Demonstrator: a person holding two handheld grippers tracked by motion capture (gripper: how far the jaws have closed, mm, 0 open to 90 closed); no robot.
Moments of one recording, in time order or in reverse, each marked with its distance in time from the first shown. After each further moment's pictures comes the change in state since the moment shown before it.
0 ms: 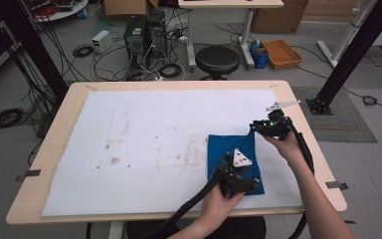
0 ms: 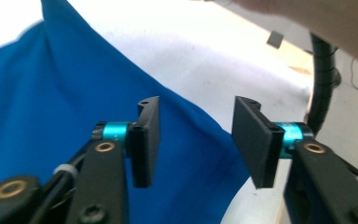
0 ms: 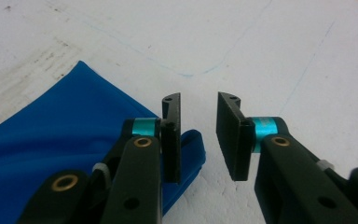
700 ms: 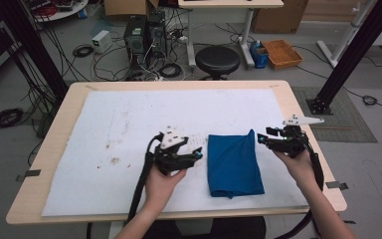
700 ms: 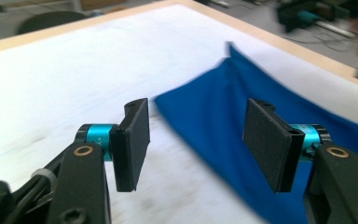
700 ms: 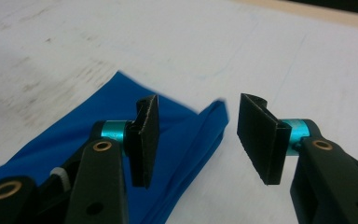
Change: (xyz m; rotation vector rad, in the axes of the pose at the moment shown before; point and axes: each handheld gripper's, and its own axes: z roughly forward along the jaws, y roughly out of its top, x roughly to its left) left arm 0.105 -0.015 -0.135 -0.165 0.277 -0.024; right arm 0.038 -0.039 -0.055 -0.142 -0.035 0.067
